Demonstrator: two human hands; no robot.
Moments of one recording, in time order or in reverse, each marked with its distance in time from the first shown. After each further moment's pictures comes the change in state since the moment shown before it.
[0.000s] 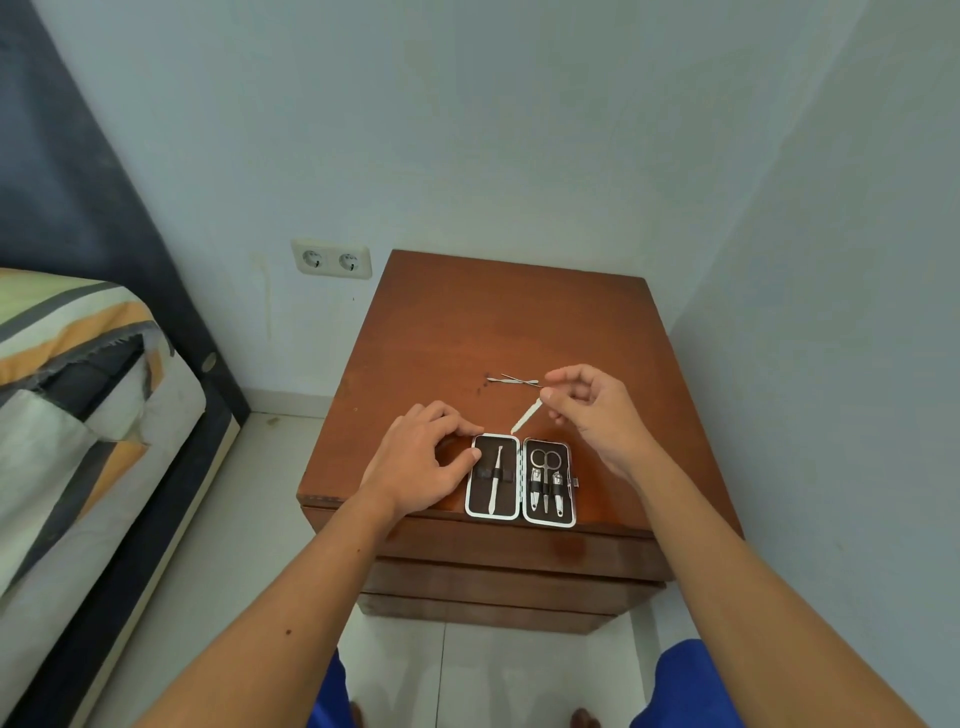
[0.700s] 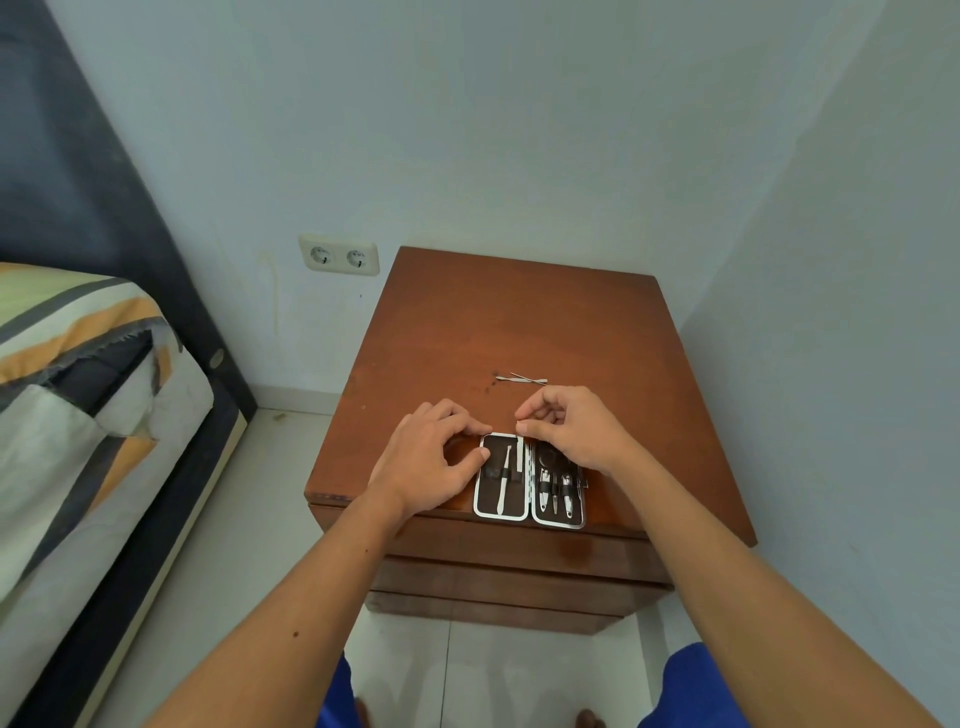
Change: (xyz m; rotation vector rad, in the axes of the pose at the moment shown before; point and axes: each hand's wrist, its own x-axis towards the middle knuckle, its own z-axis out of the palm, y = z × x) left_hand -0.001 0.002 0.002 0.010 -0.003 0.008; right_hand 0.007 0.012 0.019 -0.516 -0.200 -0.079
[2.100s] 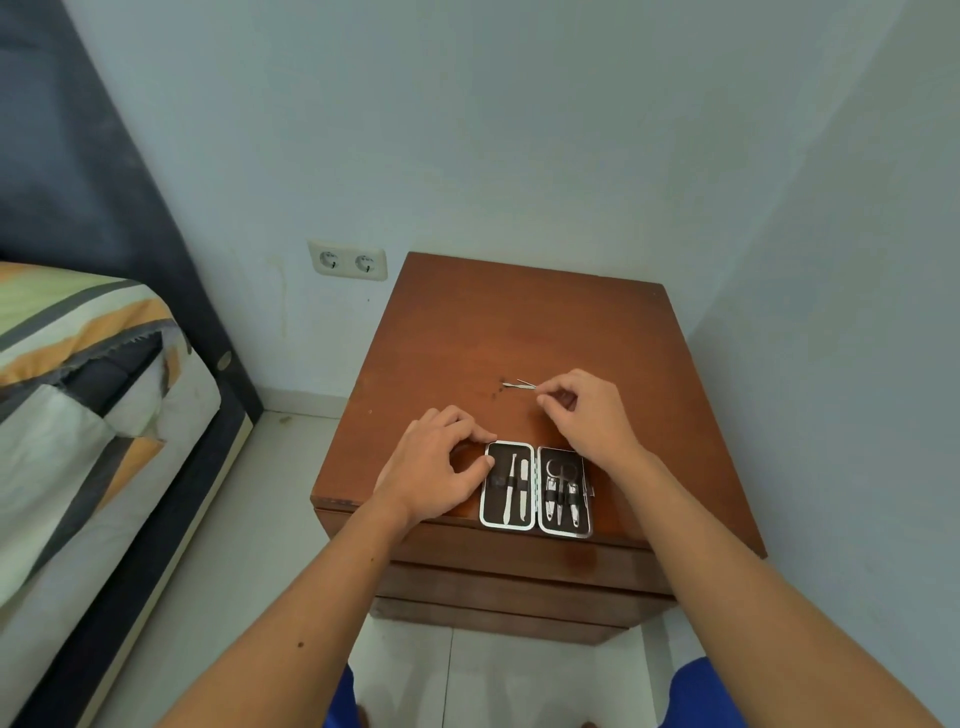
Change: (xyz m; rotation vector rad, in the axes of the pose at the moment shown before) left_hand -0.002 0.004 0.003 -0.041 0.015 0.001; right_hand 0.010 -0.004 -0.008 -0.238 0.303 -0.094
